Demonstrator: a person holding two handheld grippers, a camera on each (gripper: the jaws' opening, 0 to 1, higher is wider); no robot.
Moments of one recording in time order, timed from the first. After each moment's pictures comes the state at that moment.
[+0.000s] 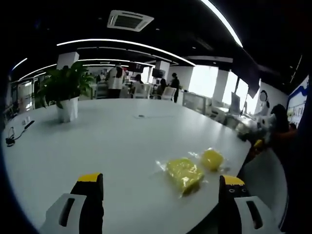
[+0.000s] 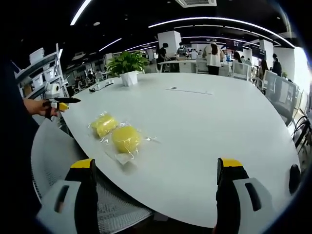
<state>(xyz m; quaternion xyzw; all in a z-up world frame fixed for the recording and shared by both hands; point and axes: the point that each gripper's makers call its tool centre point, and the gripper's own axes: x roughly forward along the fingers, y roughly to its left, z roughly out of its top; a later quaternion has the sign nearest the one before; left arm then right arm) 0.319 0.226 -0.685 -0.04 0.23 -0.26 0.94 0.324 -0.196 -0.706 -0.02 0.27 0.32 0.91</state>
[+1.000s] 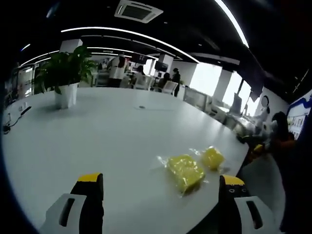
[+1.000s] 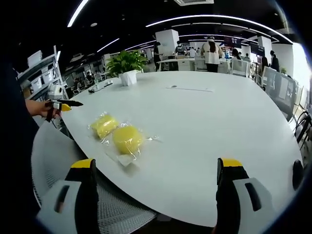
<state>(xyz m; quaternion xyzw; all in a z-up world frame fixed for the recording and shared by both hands) 0.331 0.228 -0.702 -0.08 0.26 -0.26 0.93 0.326 -0.188 -0.711 -0.01 0.28 0.32 0.91</state>
